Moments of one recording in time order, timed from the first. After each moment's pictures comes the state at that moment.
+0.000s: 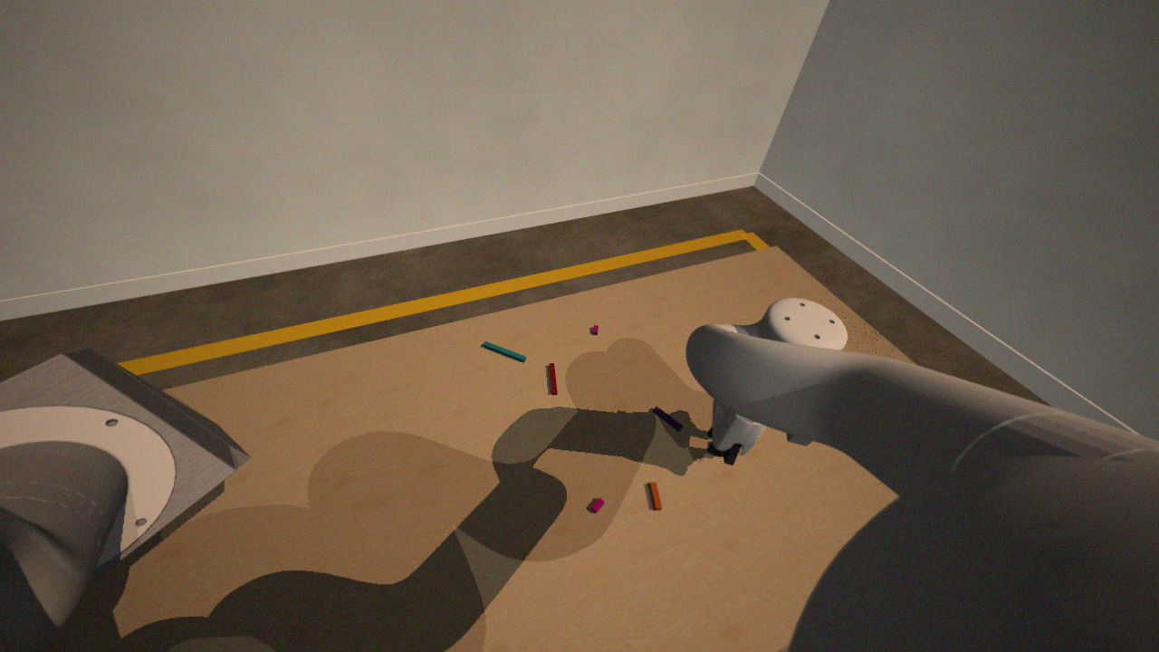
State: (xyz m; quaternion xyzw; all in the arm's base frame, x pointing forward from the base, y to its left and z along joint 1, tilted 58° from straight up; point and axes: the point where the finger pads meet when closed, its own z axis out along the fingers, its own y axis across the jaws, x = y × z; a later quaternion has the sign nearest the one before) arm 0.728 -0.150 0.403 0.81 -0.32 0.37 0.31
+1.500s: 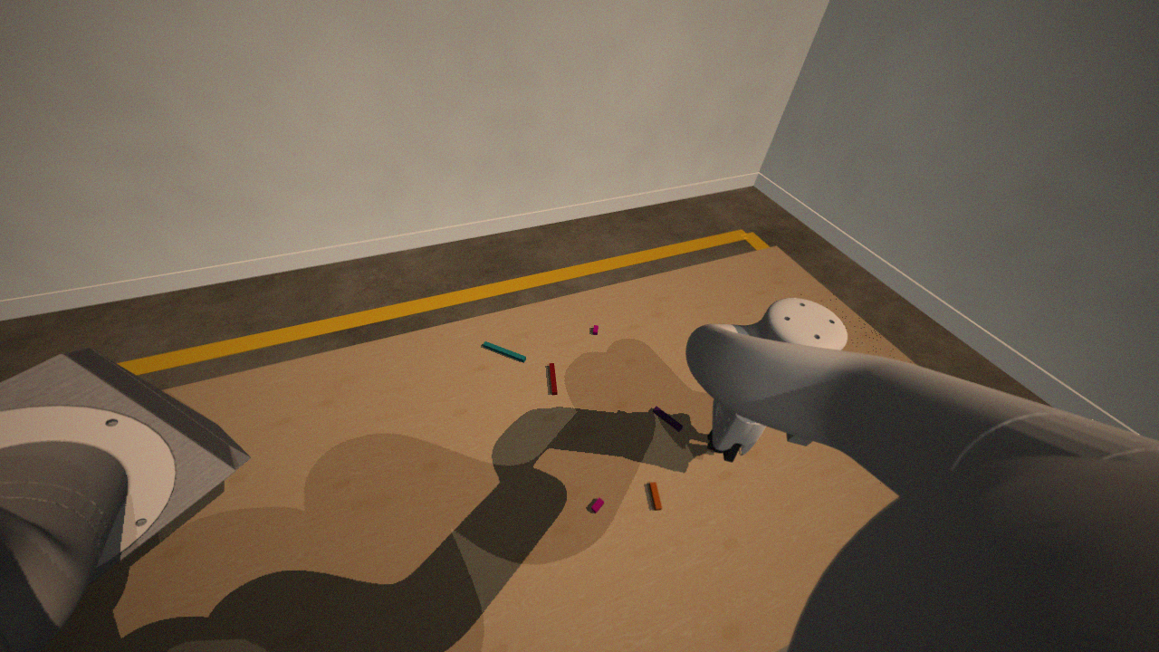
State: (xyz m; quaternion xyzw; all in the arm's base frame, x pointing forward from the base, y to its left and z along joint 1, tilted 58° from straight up) arm 0.728 -0.150 0.403 0.81 -0.32 0.37 0.31
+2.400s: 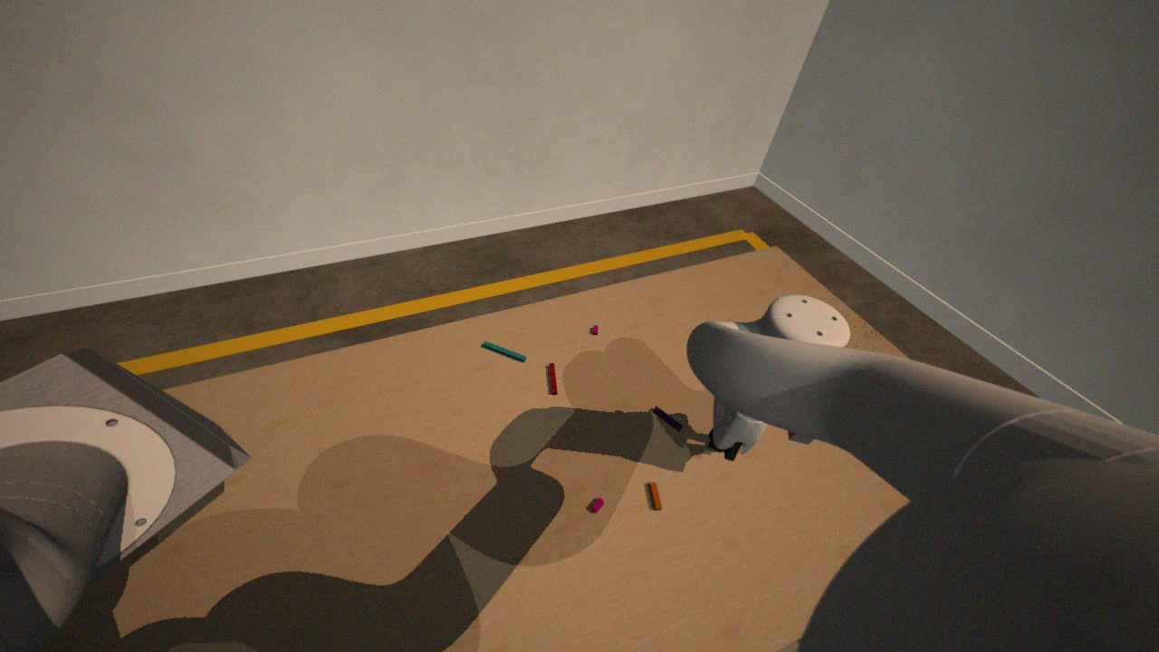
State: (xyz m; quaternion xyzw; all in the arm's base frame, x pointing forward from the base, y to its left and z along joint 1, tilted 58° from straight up) arm 0.726 -0.146 0.405 0.81 -0.32 0.37 0.31
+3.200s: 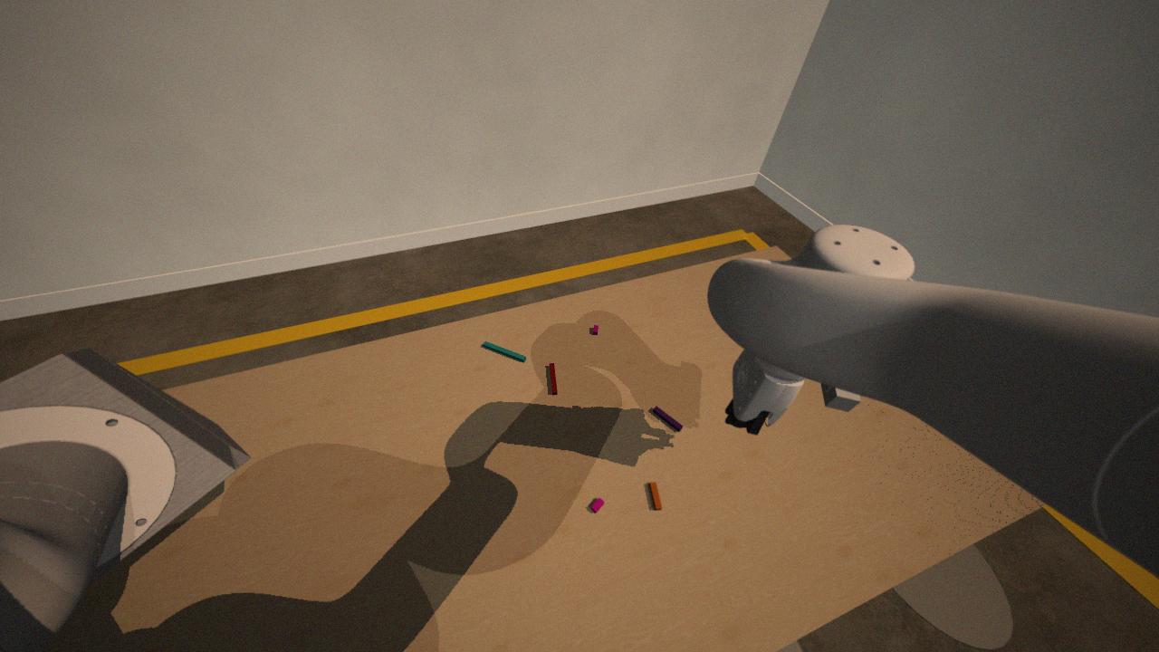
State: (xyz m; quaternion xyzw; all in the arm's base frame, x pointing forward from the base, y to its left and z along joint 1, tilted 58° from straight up) arm 0.688 -0.075 0.456 0.81 -0.32 0.37 0.31
